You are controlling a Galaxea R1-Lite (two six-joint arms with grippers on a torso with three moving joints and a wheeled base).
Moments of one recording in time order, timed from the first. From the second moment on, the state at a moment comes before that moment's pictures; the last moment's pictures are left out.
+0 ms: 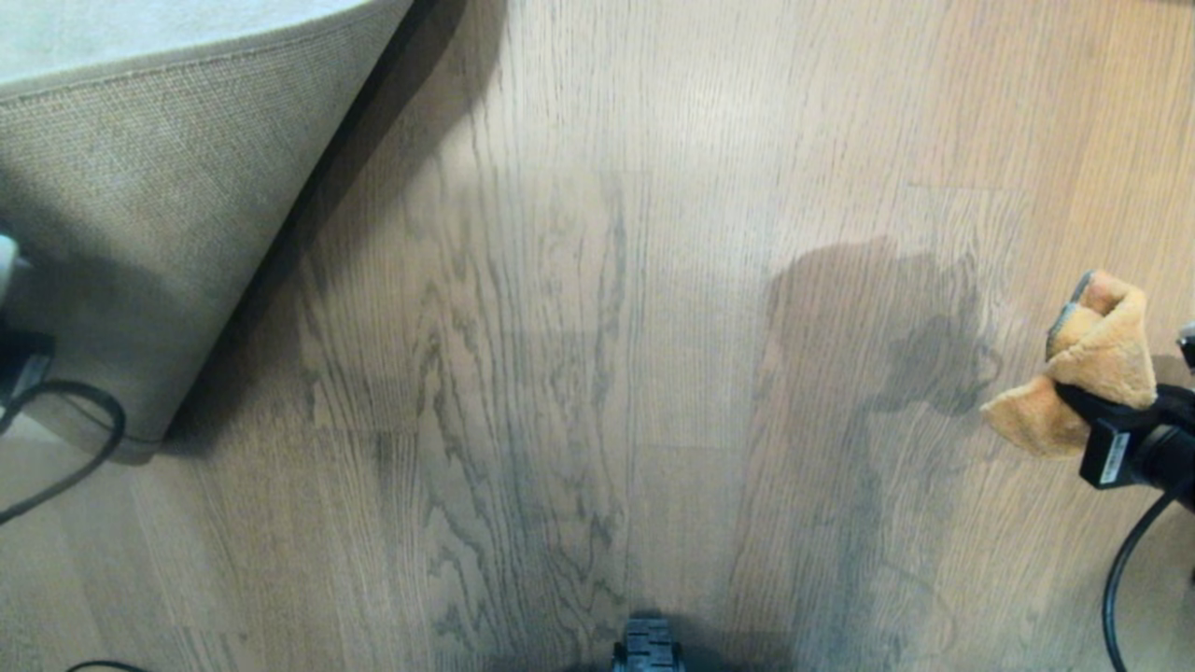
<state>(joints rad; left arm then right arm) 0.28 1.40 -0.35 -1.38 0.37 0.78 -0.08 1.34 -0.28 -0.96 0.03 -0.19</state>
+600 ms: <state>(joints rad) 0.29 1.40 -0.34 -1.43 0.37 0.79 -0.08 1.33 -0.27 -0.96 0.03 -0.19</state>
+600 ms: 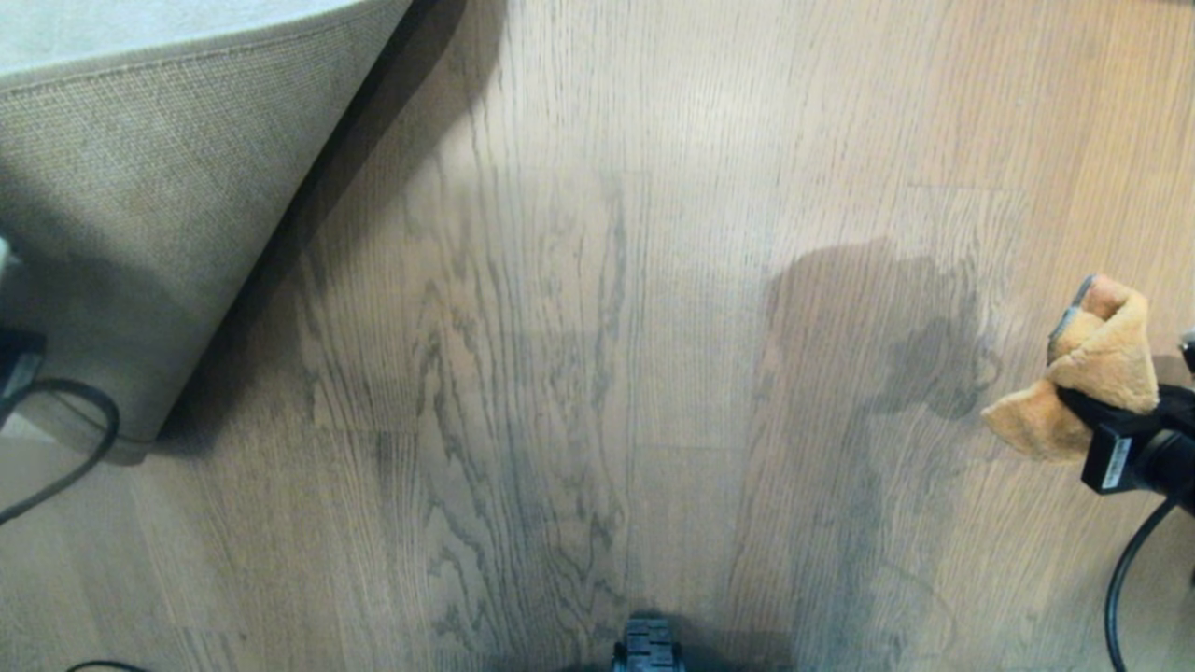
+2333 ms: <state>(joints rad) 0.28 1.39 -0.32 -1.52 0.63 0.84 -0.08 1.32 -0.24 -0.96 0.04 -0.19</state>
